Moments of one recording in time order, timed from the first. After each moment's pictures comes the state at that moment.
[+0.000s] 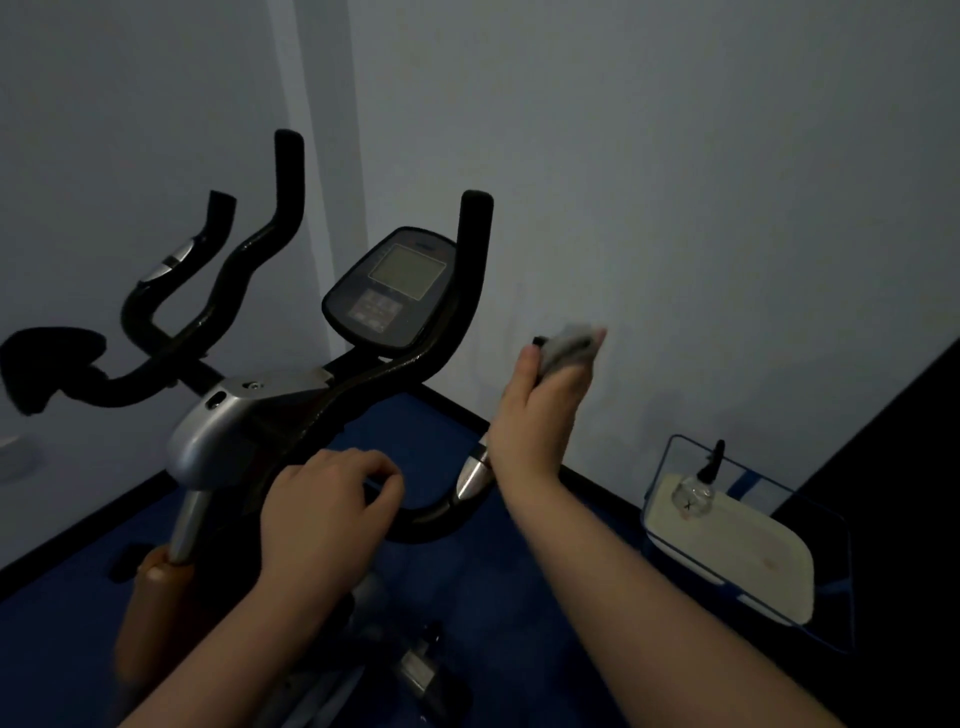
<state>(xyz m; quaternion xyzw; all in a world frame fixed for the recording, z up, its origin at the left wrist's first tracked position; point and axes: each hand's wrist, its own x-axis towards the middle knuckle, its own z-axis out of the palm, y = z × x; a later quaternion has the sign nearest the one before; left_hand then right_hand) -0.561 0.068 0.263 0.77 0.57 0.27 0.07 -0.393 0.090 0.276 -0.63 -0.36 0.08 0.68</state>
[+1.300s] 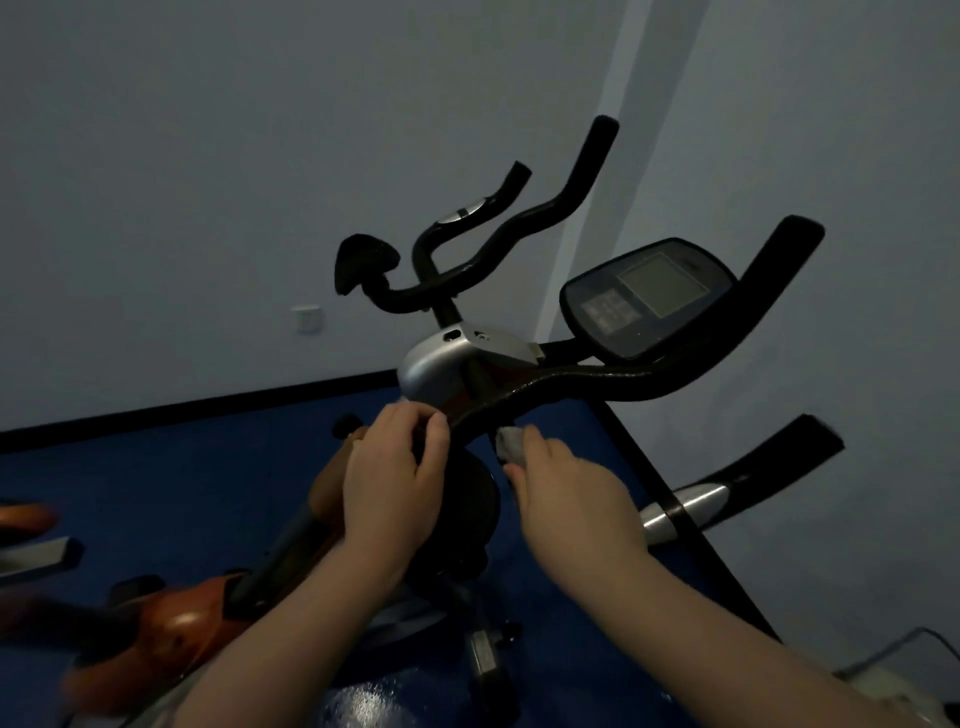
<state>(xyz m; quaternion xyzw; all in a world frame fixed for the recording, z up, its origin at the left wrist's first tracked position) -0.610 0.048 0.221 0.51 0.70 0.50 0.09 -0.452 0.072 0.257 -0.51 -0.86 -0.02 0.05</state>
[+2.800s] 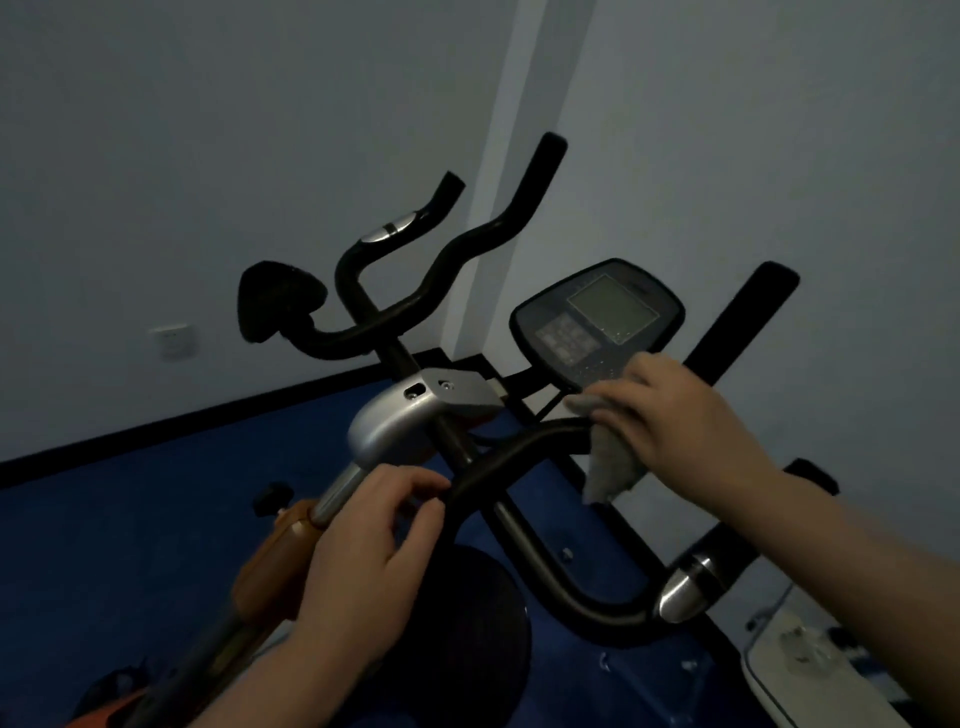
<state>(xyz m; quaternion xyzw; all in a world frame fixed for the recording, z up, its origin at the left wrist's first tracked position) -0.654 0.073 0.232 0.59 0.55 0.49 0.31 -0.411 0.158 0.336 -0.46 -0.87 -0.10 0.16</state>
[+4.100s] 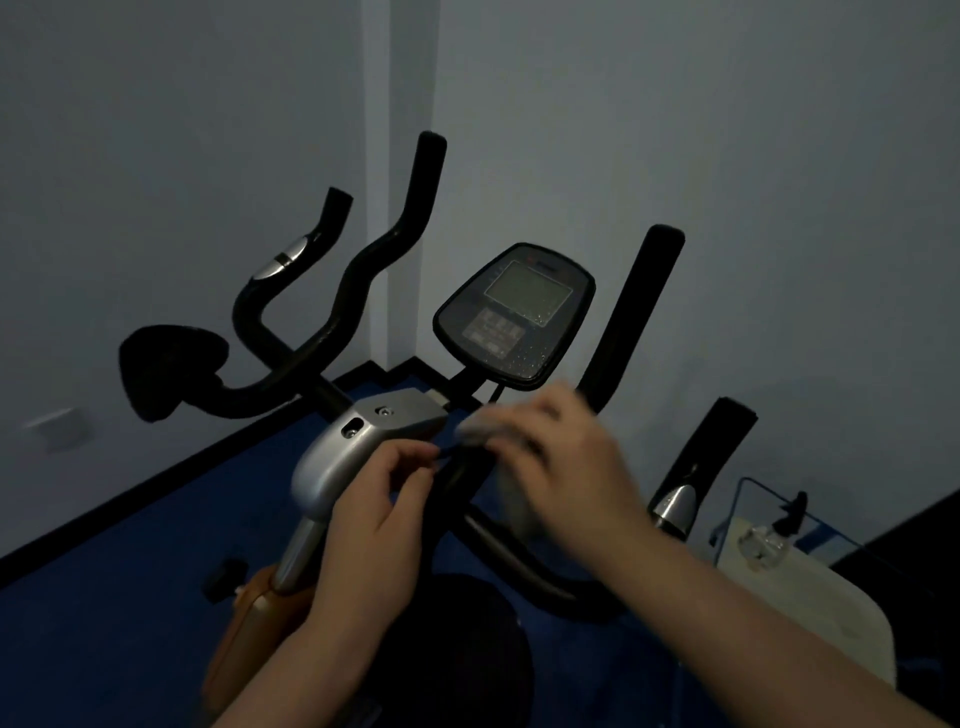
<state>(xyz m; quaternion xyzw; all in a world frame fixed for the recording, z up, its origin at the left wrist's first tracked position) -0.640 0.122 0.249 0.59 0.46 0.49 0.45 -0.466 0.113 0.297 -0.56 -0.75 0.00 0.36</state>
